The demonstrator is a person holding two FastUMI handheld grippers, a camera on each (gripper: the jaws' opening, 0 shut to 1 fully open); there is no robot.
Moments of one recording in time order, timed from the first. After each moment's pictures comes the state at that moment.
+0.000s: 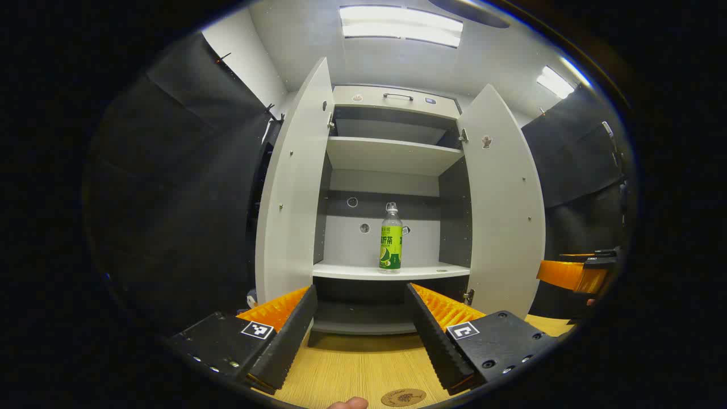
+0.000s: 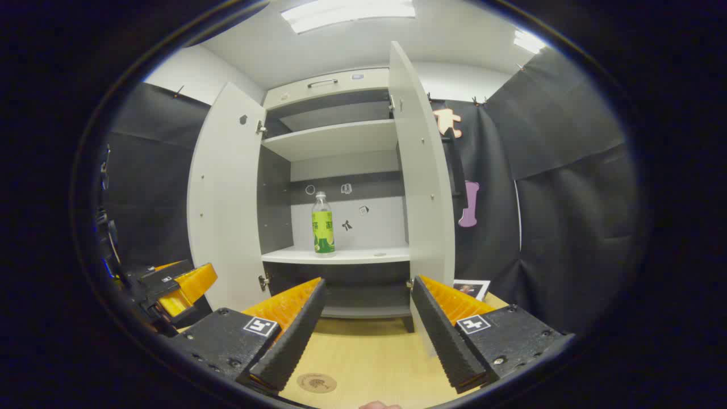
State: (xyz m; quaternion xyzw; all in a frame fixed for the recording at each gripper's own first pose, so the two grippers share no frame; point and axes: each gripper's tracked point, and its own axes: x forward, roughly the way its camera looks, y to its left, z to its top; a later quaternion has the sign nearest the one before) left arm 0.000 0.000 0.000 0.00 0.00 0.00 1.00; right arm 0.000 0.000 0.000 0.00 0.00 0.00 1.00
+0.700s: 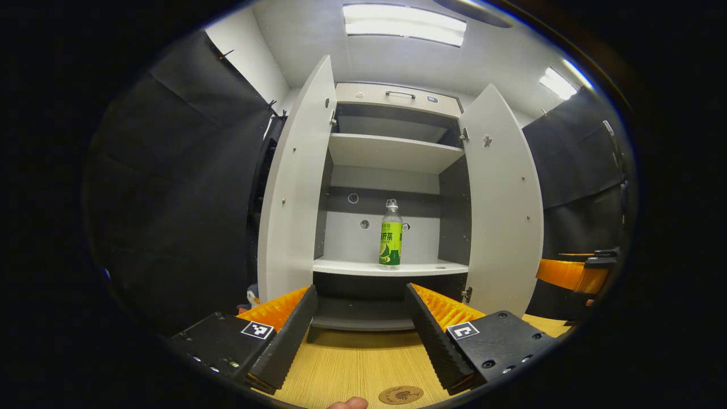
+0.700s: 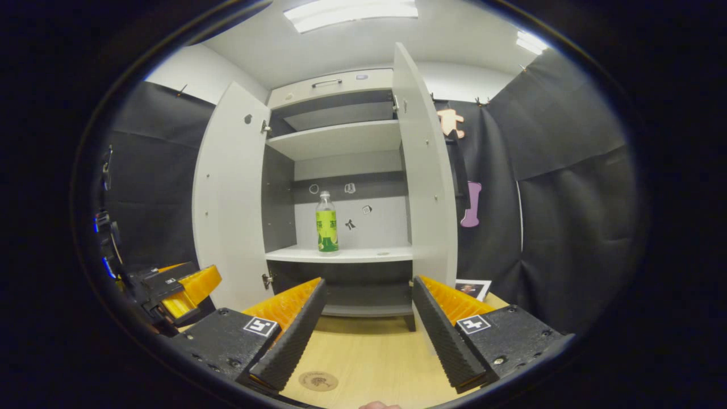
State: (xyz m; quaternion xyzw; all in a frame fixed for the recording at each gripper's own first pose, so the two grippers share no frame) left arm -0.007 0.002 -0.008 -0.01 0.01 0.01 1.00; right arm -0.003 0.006 0.000 0.00 0.01 0.00 1.00
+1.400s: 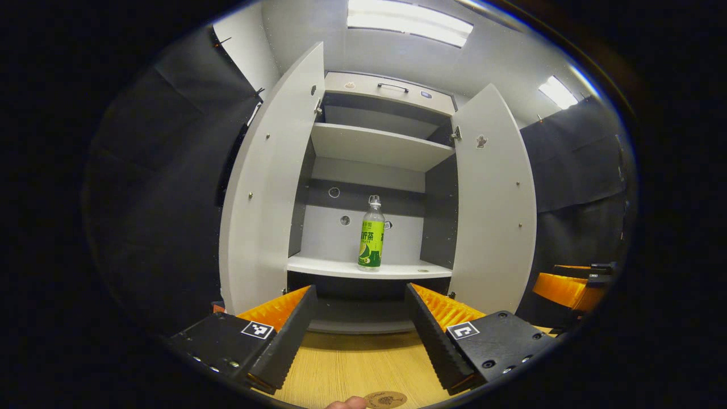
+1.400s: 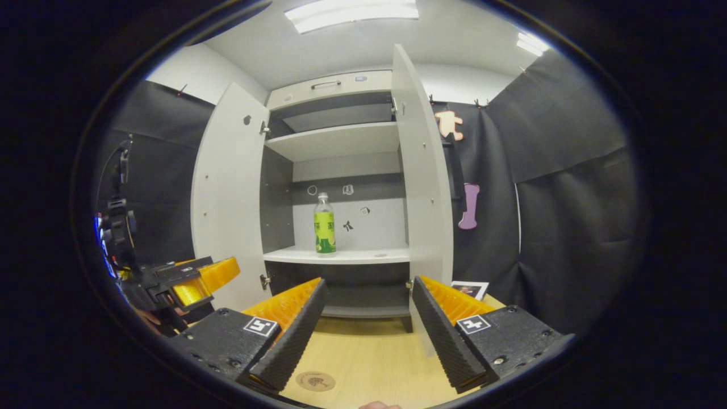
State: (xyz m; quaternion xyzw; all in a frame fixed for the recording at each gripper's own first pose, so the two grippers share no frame) left arm 0.041 -0.024 0.000 -0.03 0.02 -0.05 1.00; right arm -0.006 0.006 0.001 -0.01 0.00 -0.01 1.00
